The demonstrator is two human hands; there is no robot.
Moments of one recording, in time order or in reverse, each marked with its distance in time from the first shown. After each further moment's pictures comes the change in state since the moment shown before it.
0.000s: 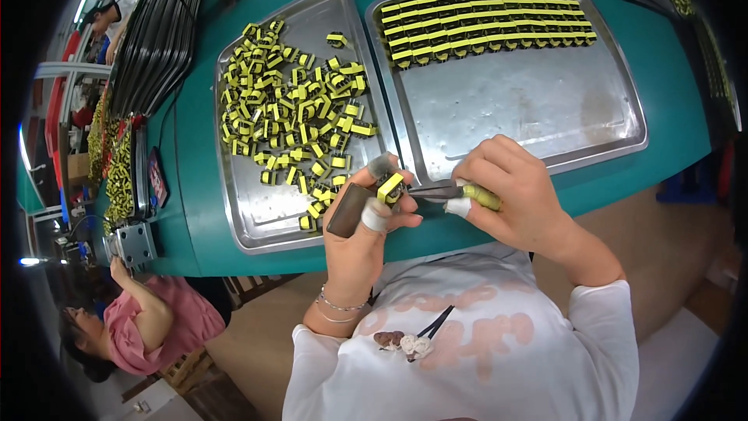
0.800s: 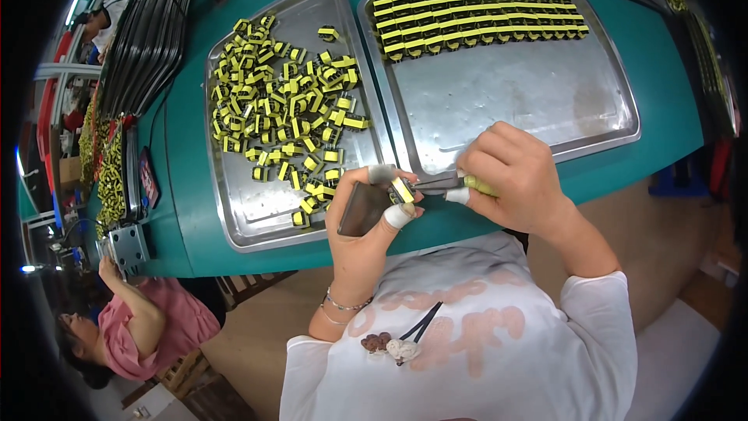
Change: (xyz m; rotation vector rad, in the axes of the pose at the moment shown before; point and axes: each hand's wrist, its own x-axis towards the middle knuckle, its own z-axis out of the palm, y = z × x) left_hand -0.003 -0.006 0.005 0.156 -0.023 0.035; right_hand 0.000 0.007 -0.001 -0.259 0.050 -0.124
